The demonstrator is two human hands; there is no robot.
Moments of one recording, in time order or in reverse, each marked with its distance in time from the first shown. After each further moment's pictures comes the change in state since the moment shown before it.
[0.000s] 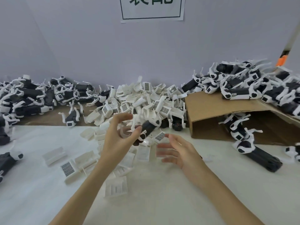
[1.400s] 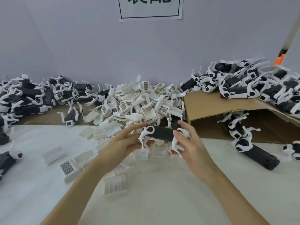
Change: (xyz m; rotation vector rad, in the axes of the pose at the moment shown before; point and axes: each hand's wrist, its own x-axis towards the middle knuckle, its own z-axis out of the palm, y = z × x) left_hand 0.002 -0.009 -0.006 -0.317 -0.509 -0.325; right_hand -0.005 -0.017 -0.012 0.010 0.058 -0.135
